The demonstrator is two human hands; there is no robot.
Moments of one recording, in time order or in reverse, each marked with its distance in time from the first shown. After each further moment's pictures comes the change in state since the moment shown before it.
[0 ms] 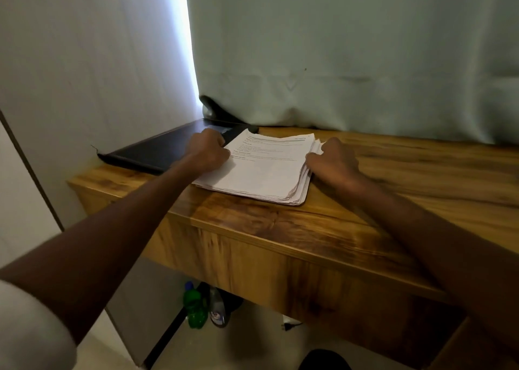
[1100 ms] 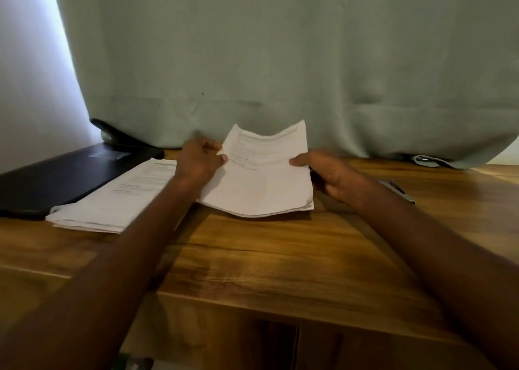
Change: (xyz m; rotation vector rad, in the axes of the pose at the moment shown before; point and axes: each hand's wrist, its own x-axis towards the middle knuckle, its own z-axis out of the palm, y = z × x) left_hand -0.019 0.217 0.074 -0.729 0.046 0.005; right_hand 0.047 0.129 -0.170 0.758 -0.227 0.234
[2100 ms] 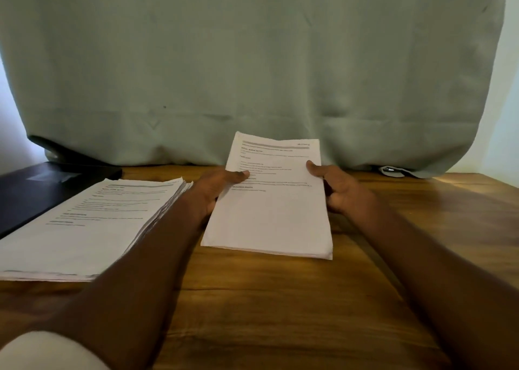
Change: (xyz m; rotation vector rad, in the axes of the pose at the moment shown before) left_hand 0.027 0.004 0.101 -0.703 -0.629 -0.394; right_hand 0.025 0.007 -0.073 0.343 0.187 0.143
